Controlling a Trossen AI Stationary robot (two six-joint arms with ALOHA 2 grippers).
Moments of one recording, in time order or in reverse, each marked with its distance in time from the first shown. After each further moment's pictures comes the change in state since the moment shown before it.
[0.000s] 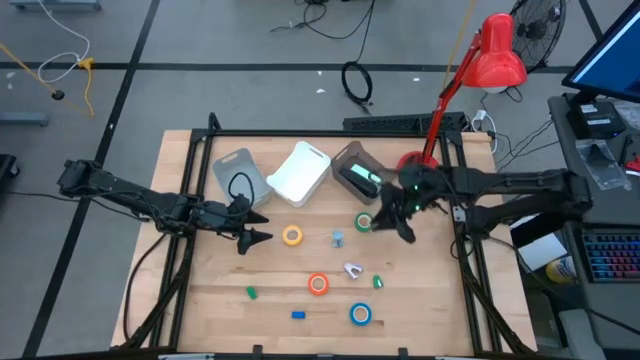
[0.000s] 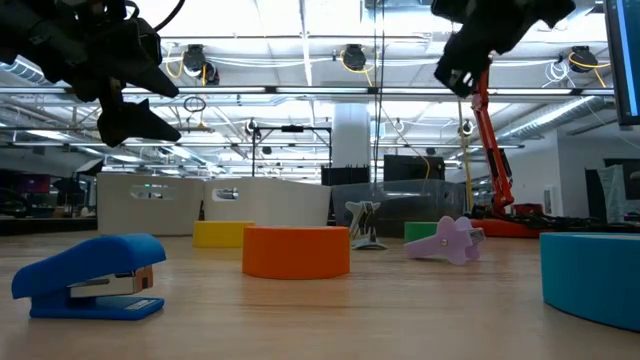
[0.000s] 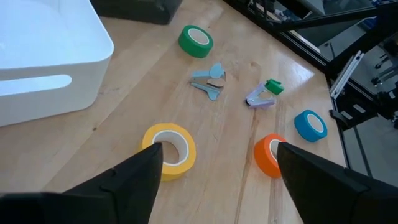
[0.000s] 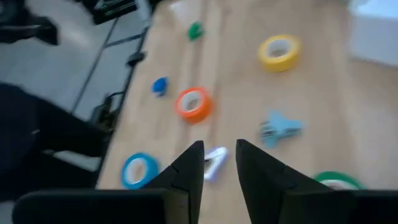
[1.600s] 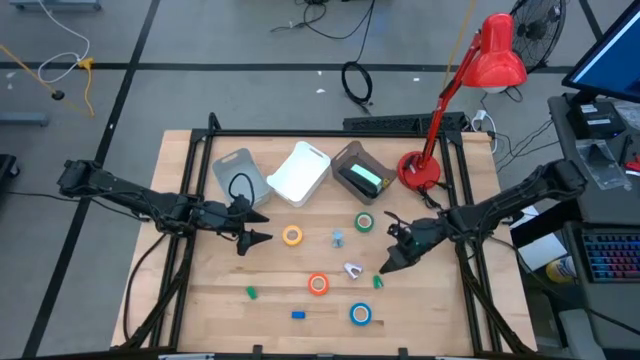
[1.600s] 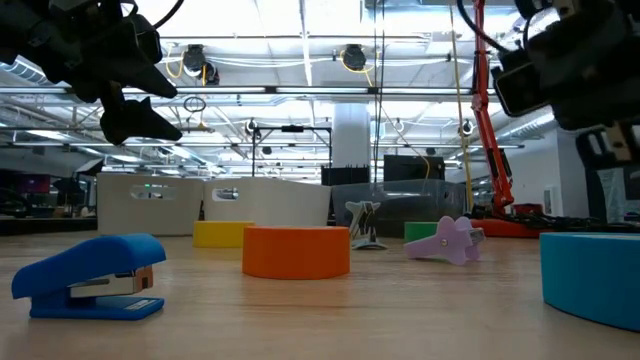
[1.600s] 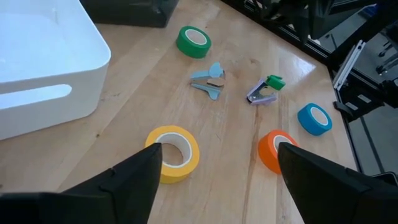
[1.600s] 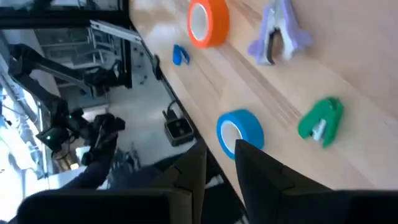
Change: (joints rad) left arm 0.000 0.000 0.000 0.000 0.001 0.064; right arm 0.422 0.007 -0.430 0.585 0.208 1.351
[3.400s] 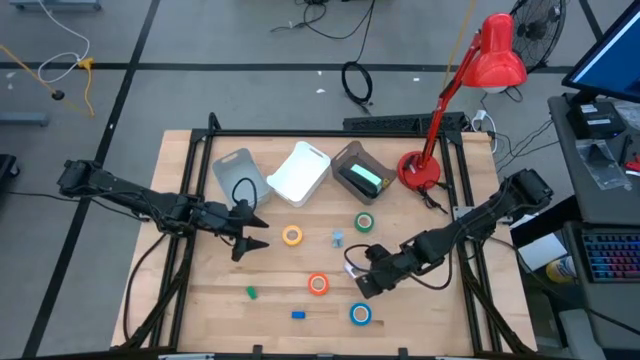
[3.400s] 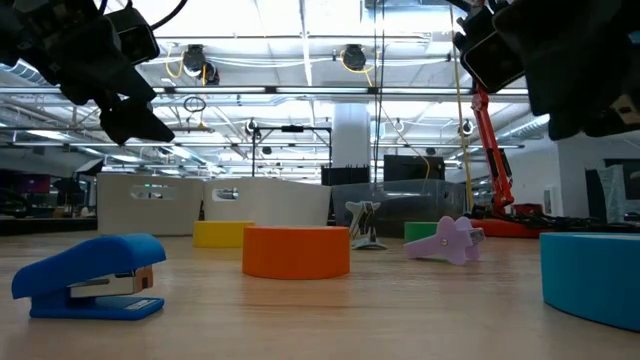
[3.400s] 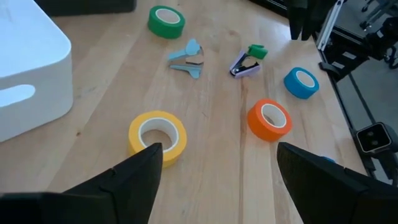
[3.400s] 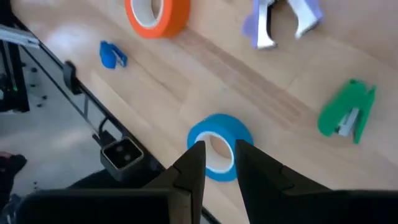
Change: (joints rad) left arm 0.000 0.000 0.000 -0.030 0.111 0.137; right arm 0.157 0.451 0.530 -0.487 0.177 0.069
